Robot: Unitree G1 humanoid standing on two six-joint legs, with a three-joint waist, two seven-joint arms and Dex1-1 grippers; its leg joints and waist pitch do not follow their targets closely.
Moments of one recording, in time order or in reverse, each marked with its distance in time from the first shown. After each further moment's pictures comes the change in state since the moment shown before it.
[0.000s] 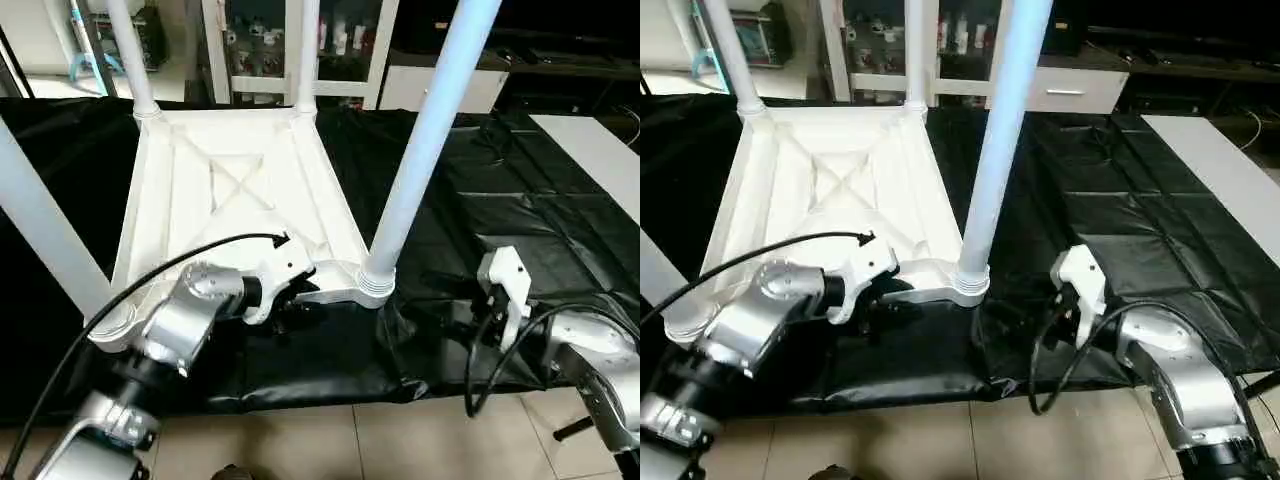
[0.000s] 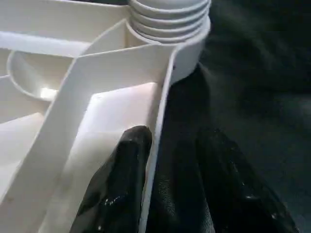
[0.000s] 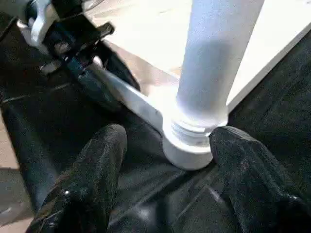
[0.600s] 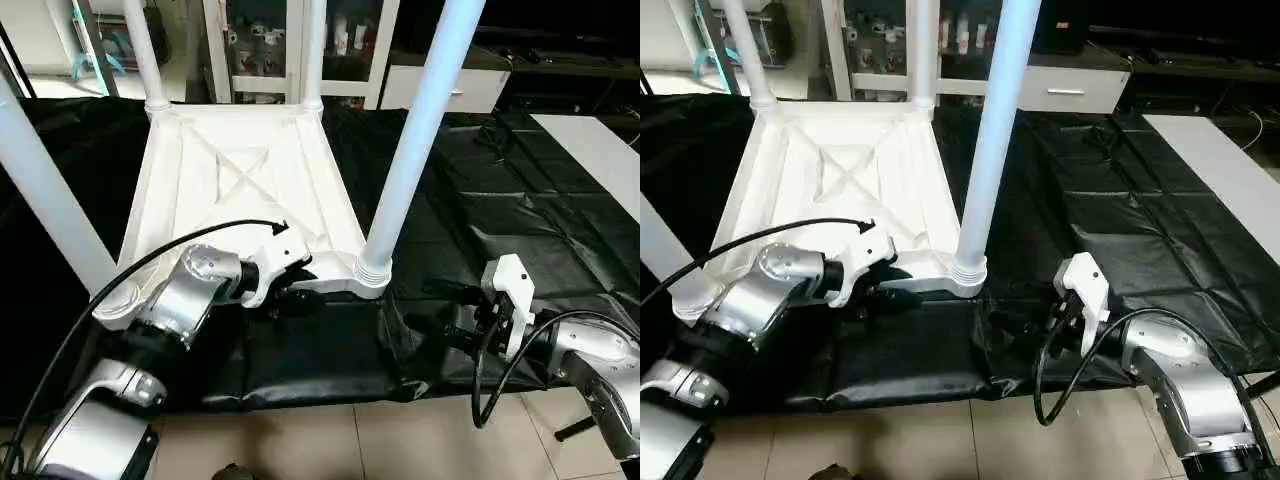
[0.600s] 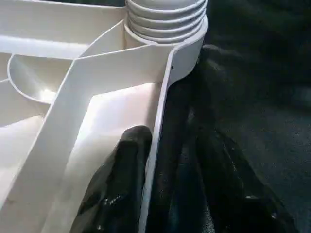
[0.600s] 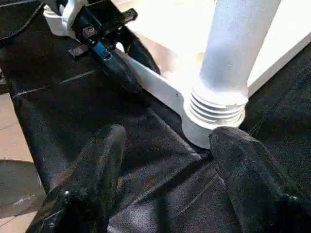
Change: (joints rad) left arm -0.148 -0.015 0.001 0.279 -0.005 -0.190 -0.066; right arm 0.020 -0.009 -0.005 -0.015 0.007 0.006 0.016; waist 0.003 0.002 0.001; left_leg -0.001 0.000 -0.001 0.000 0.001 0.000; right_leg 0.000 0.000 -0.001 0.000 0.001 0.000
